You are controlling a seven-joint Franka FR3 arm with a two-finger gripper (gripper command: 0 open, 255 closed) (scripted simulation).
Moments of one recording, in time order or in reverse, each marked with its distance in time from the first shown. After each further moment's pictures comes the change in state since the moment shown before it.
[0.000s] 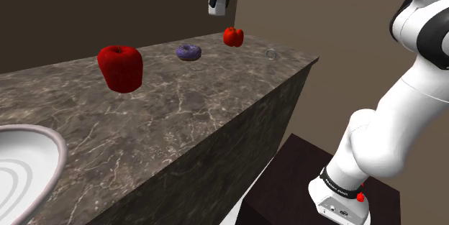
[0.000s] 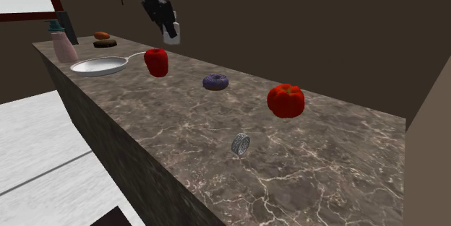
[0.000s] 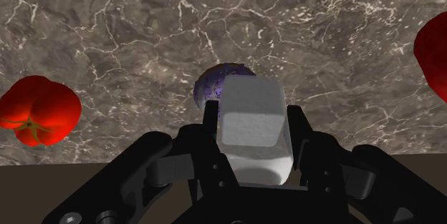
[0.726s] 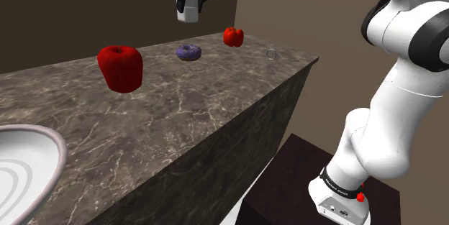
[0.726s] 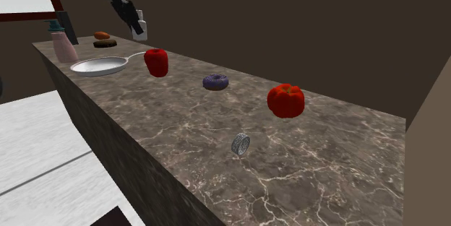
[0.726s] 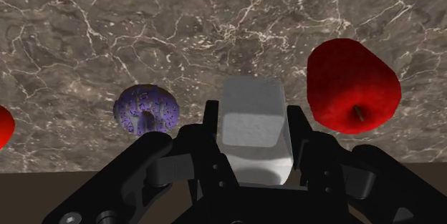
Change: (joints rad) arm 0.142 0.152 0.175 0.191 -0.115 -0.094 0.278
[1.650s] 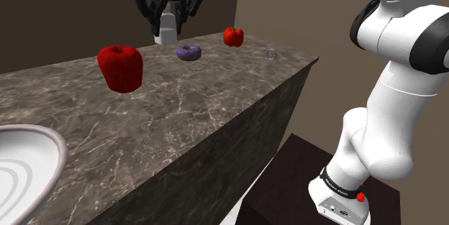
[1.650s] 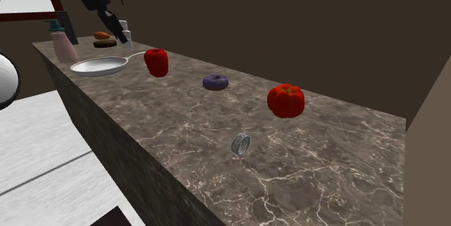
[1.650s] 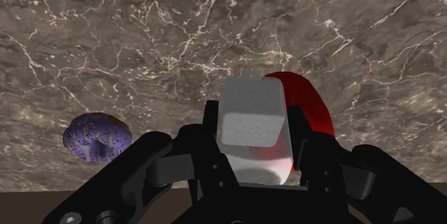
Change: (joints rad) arm 0.098 0.073 0.074 -0.008 -0.067 0.034 0.171
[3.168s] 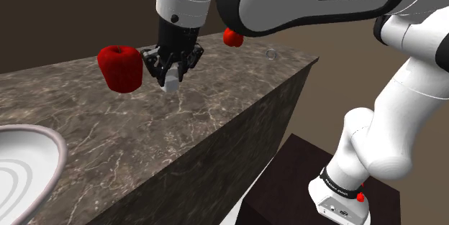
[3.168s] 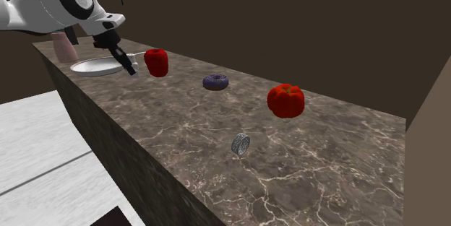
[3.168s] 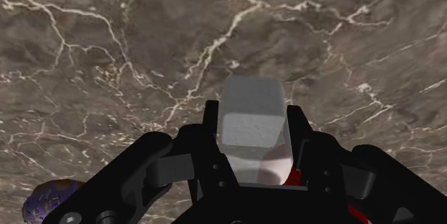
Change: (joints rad) arm -0.037 -0.149 -0.027 -0.500 0.053 0.360 0.047
